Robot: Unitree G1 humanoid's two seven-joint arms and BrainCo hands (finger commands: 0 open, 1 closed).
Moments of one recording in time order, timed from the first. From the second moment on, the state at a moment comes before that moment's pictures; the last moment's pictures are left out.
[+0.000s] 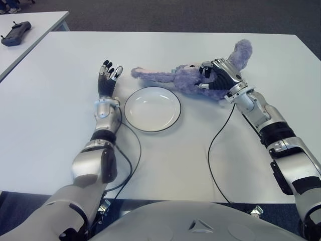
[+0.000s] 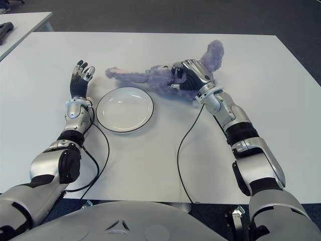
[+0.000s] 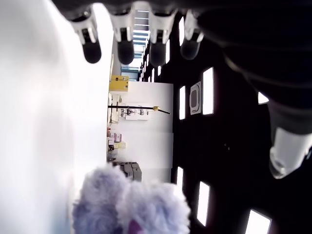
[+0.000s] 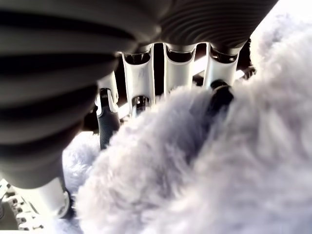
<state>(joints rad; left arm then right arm) -0.63 0.14 0.35 1.16 -0.06 -0.55 -0.02 -0.65 -0.56 0.37 0.68 -0.60 -0.52 -0.21</state>
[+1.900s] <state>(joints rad) -0.63 0.14 0.35 1.16 -0.06 -0.54 0.00 -0.89 -0.45 0.43 1.02 -0.70 -0.47 -0.46</state>
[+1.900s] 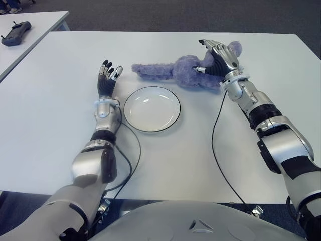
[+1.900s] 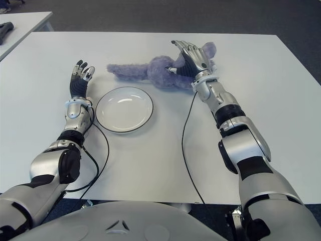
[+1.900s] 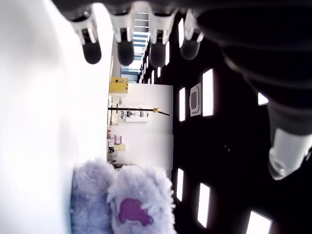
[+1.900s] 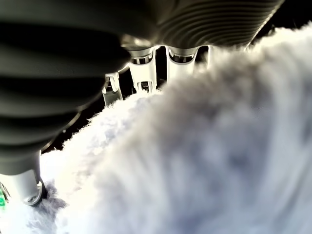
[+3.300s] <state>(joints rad) -0.63 0.14 0.34 1.16 -0.06 -0.54 0.01 -1.14 -0.30 0.51 1.30 -0.71 -0.29 0.10</state>
